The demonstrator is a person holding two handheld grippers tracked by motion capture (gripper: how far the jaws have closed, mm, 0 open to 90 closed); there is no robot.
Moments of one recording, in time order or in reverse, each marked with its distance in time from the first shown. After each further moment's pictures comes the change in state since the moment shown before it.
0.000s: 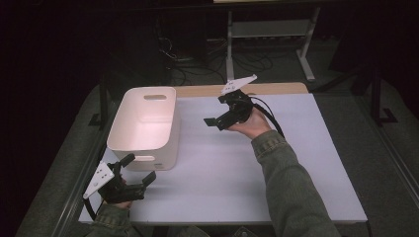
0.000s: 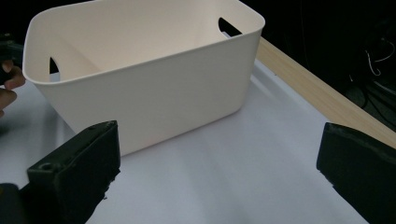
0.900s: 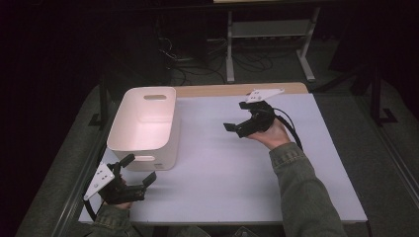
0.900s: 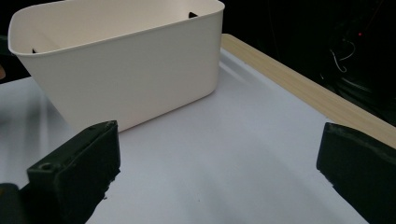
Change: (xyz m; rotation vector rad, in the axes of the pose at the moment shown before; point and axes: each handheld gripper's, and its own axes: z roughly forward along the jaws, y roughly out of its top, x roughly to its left) left arm -0.003 0.000 -0.001 -0.002 0.010 0.019; right arm -0.007 -0.049 -0.039 -0.077 -0.085 0.060
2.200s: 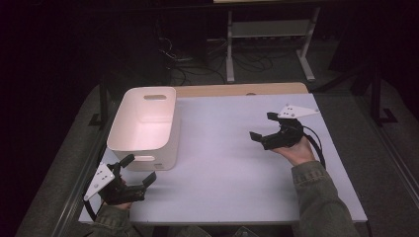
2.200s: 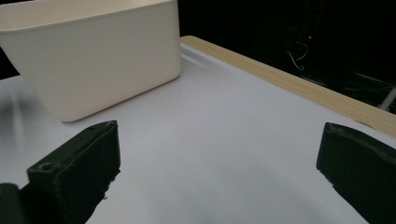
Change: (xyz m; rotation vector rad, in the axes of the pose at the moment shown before) left arm -0.001 0.000 -0.001 0.002 0.005 0.000; right arm -0.008 -0.062 -0.057 -0.084 -0.130 0.073
